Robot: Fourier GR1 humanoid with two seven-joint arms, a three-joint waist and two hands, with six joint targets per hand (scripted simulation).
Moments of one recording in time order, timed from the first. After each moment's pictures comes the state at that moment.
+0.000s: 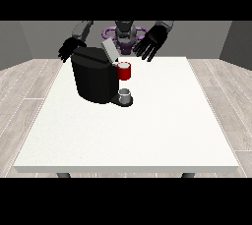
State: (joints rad) left arm -1.08 0.39 0.07 -0.65 -0.73 -0.22 -0.17; right arm -0.24 -0.04 -0.10 -1.30 -0.06 -0.17 -0.10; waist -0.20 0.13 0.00
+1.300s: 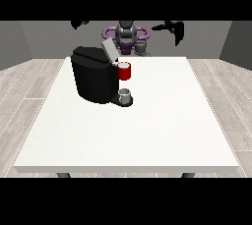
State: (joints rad) left arm -0.60 0.09 0.37 -0.73 -0.25 -0.27 -0.24; right arm -0.16 -0.16 -0.07 -1.47 -0.09 -0.02 0.03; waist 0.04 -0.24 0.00
